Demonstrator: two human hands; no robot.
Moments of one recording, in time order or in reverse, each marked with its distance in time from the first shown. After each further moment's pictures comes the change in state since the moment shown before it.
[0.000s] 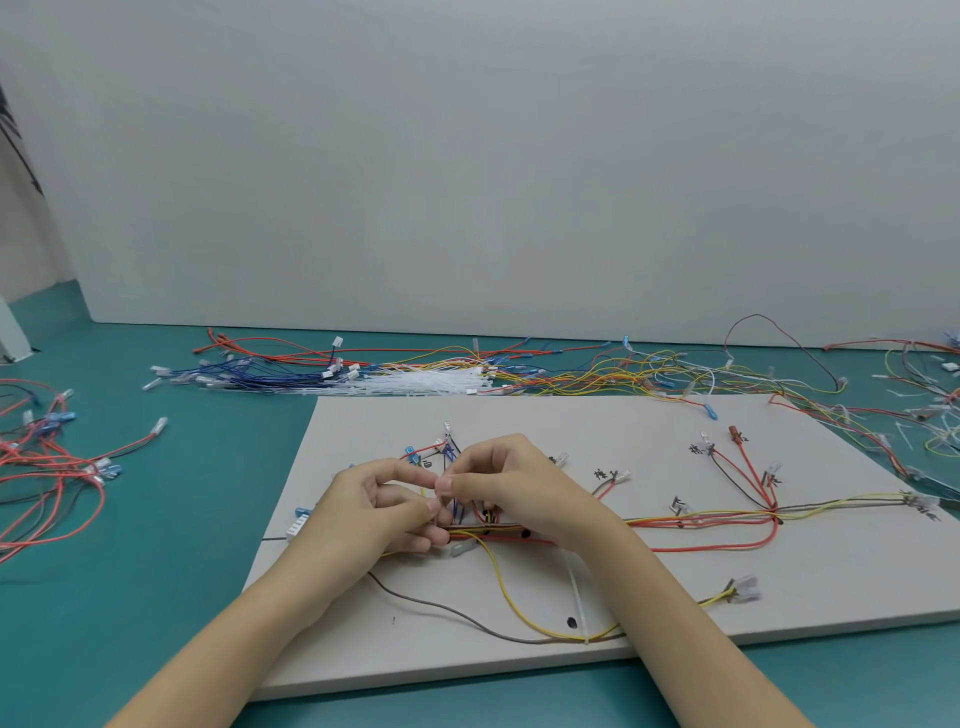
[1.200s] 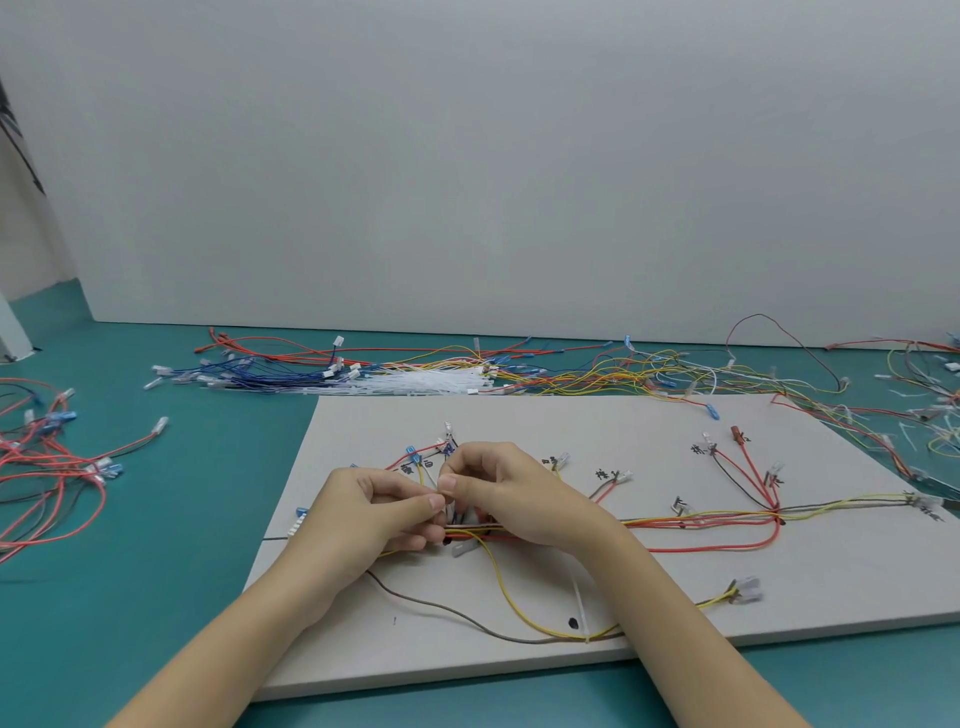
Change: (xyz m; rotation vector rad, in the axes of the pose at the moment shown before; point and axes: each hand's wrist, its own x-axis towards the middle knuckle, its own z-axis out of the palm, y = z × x) left_hand -0.001 0.003 0.002 0.010 0.076 -0.050; right_hand 0.001 0.004 0.004 -0.132 -0.042 -0.072
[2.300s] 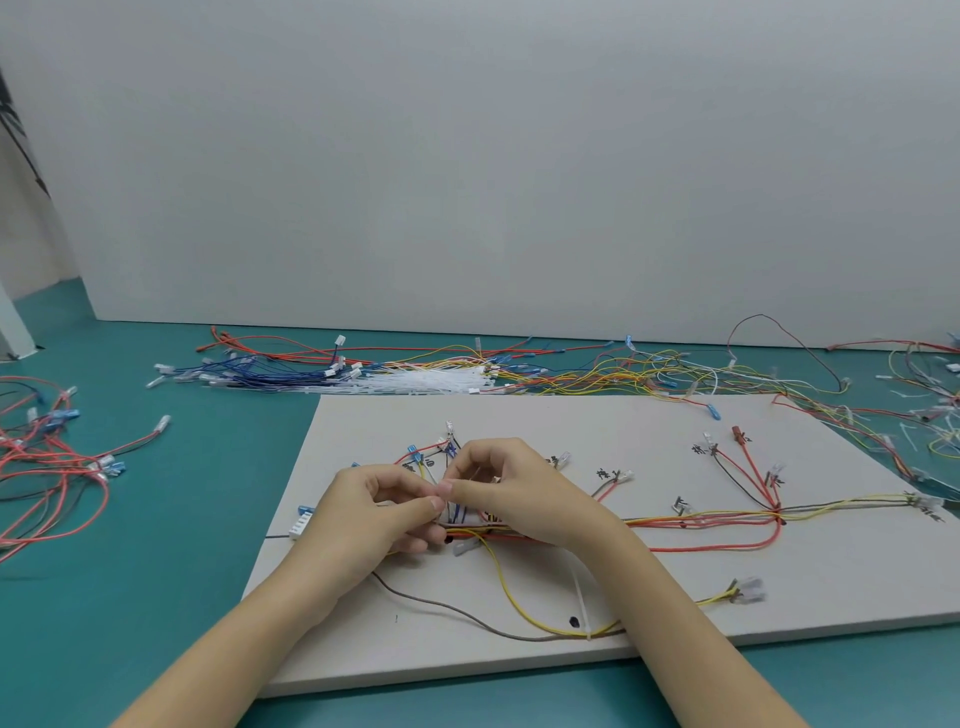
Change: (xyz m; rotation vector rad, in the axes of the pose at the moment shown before) left_hand 0.003 -0.006 0.000 0.042 0.024 0.057; right_hand -0.001 -0.001 -0.001 -0.038 0.060 -0.003
